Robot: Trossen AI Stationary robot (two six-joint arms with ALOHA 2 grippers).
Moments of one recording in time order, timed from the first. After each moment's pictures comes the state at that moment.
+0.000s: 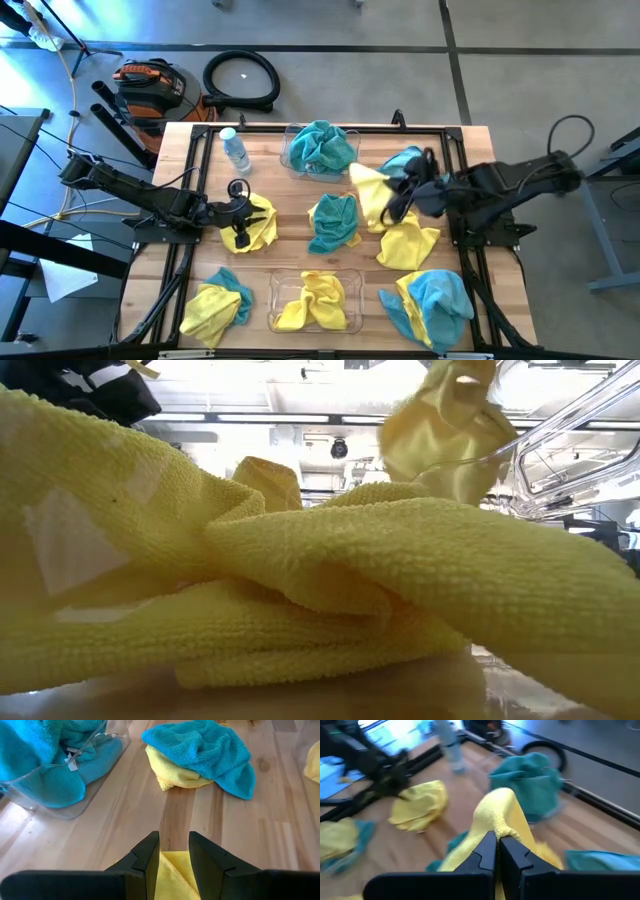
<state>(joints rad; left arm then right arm) -0.28 0.83 0.39 -0.26 -0.47 -0.21 0.32 1.19 1.35 -0.96 0.71 0.83</state>
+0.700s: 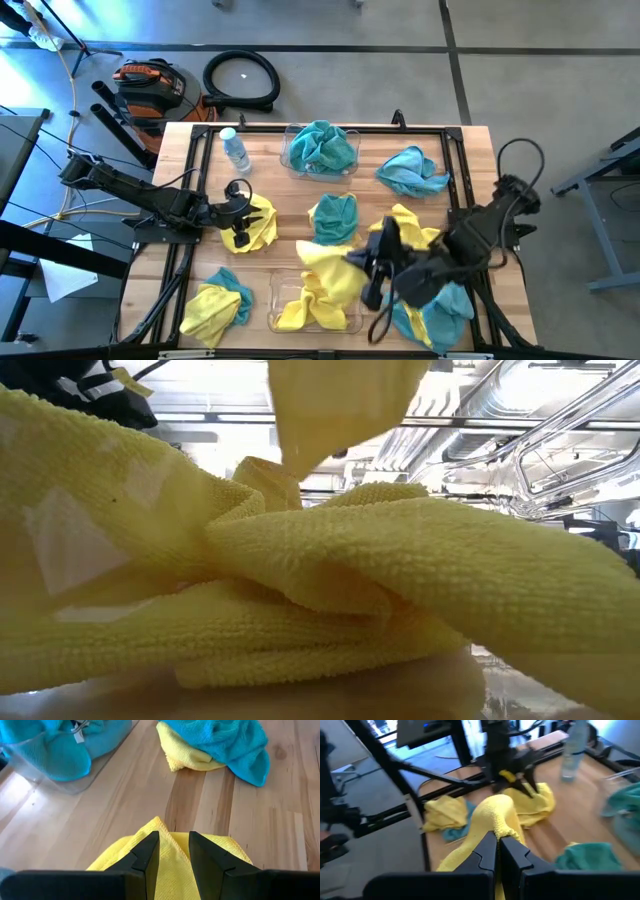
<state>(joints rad) -0.28 0.83 0.39 -0.35 -0.48 -0.33 0.66 1.72 2.00 -0.96 0.71 0.76</state>
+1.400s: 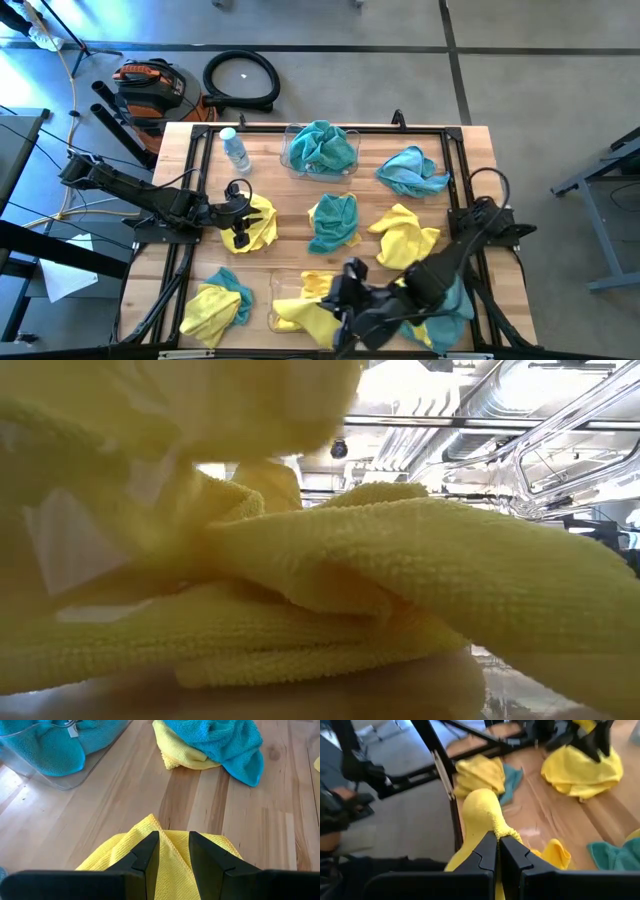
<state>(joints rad) -0.28 0.83 0.39 -0.35 -0.46 -0.36 0.66 2.00 2.16 -0.90 0.52 0.78</state>
